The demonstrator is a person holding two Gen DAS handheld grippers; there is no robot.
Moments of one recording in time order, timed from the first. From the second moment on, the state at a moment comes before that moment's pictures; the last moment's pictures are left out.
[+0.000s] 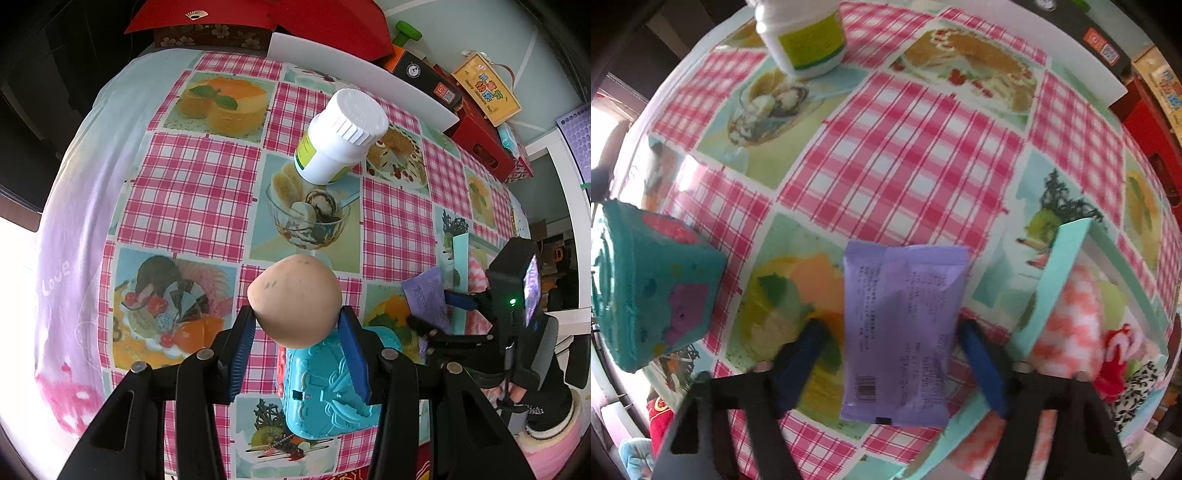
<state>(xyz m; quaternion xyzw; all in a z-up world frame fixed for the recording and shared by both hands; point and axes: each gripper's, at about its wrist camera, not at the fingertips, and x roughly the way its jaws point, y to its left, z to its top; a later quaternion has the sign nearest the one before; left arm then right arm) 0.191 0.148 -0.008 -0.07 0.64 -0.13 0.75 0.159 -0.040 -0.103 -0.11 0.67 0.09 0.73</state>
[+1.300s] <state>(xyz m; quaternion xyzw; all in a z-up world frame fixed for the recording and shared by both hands) 0.144 0.102 0.083 -0.06 0.59 -0.16 0.79 0.111 -0.130 0.039 -0.04 0.61 0.07 0.79</state>
